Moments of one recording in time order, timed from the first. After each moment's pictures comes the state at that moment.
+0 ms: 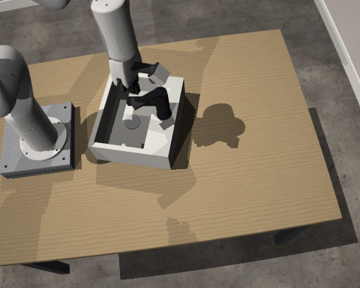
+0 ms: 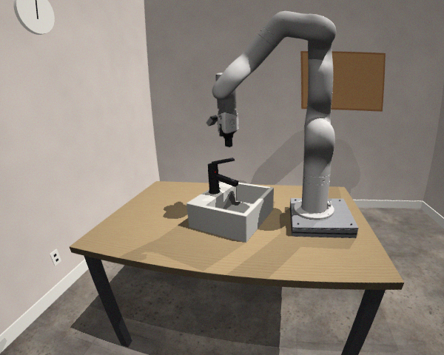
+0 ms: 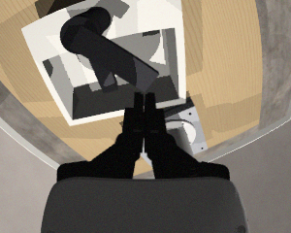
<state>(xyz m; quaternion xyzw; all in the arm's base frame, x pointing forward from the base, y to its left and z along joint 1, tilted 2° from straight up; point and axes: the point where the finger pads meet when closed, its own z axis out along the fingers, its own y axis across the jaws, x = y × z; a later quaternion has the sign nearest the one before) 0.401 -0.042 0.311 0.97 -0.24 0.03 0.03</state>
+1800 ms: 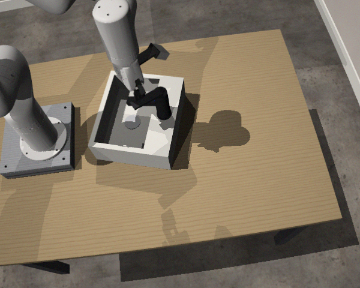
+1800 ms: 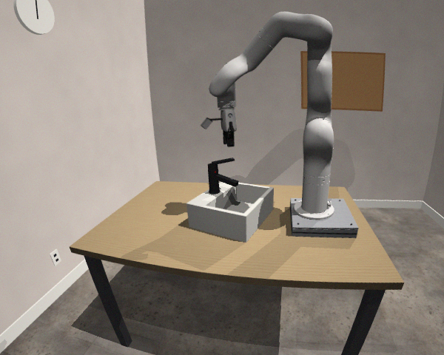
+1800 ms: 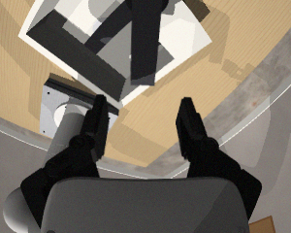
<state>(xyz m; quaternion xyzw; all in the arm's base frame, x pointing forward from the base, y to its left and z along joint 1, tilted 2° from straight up) 0.401 -0.042 0.313 0.97 0.25 0.01 -0.02</state>
